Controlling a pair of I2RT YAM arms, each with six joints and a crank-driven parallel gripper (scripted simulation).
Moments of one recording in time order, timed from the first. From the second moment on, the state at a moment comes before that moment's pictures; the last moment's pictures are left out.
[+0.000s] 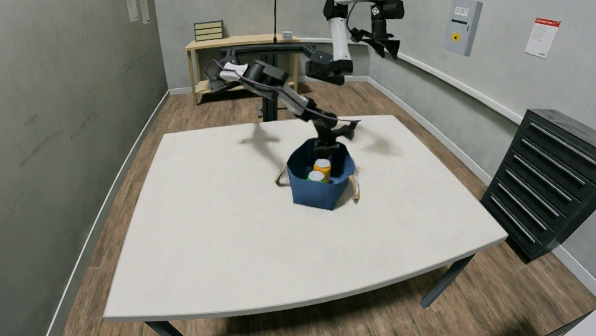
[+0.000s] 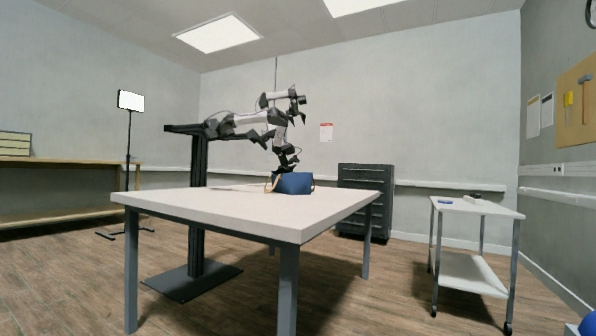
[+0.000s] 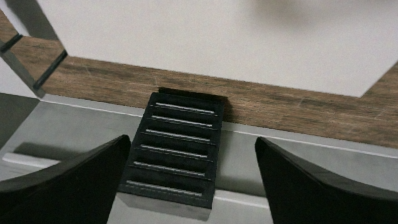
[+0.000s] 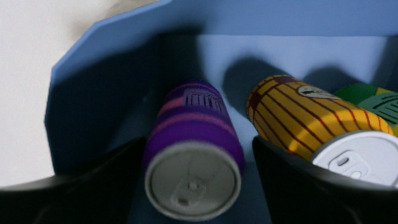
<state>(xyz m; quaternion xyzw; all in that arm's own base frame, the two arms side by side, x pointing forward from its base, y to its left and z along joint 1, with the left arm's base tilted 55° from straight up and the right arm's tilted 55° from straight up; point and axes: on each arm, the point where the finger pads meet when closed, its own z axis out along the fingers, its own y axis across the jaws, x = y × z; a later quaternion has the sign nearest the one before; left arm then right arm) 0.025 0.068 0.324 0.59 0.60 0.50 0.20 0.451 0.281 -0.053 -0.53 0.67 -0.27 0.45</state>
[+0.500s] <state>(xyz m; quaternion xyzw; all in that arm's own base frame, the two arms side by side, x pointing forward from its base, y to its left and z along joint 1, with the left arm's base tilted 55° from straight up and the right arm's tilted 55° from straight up) 0.025 0.068 0.324 0.59 0.60 0.50 0.20 0.449 0.280 -0.052 -0.53 0.67 -0.27 0.45</state>
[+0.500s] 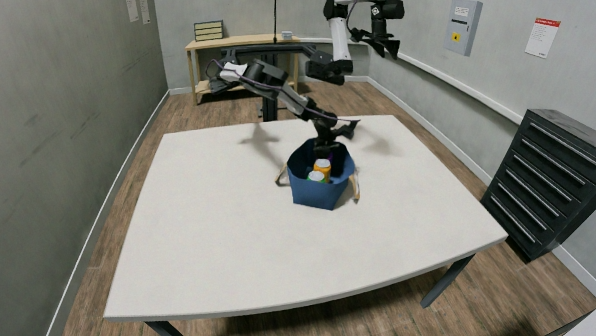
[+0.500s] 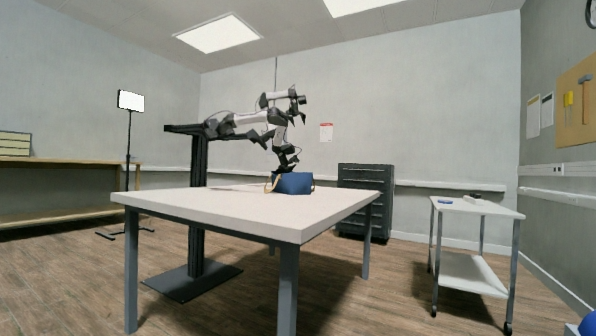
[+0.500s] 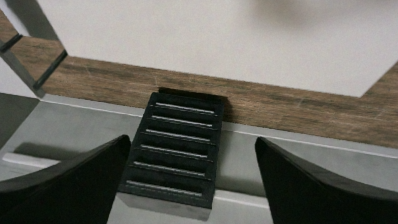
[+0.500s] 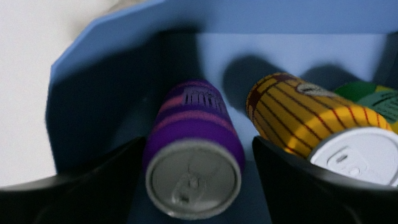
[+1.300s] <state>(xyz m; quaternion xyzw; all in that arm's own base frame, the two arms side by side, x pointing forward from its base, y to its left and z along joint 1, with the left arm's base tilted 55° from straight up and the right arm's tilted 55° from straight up) 0.025 0.068 0.324 0.59 0.60 0.50 0.20 0.395 0.306 -0.013 -0.53 0.67 -0.27 0.45</state>
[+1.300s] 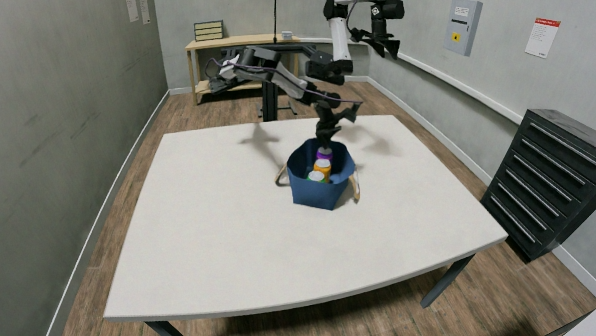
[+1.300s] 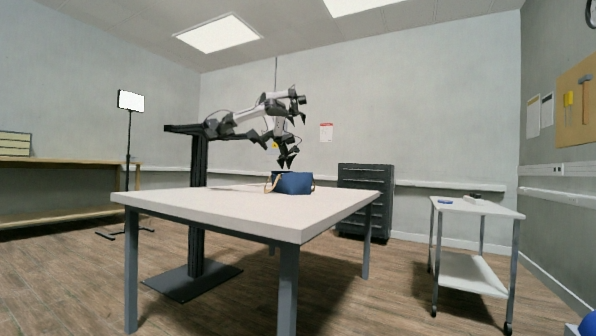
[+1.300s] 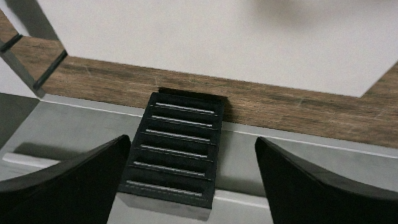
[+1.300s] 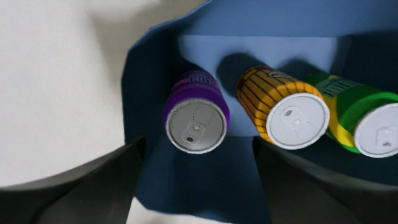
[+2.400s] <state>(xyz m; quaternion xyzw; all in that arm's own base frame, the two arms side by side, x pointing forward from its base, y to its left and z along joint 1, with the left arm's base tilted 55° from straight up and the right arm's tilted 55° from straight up) 0.025 0.068 0.324 0.59 0.60 0.50 0.20 0.341 0.327 0.027 -0.52 0.67 -0.27 0.45</state>
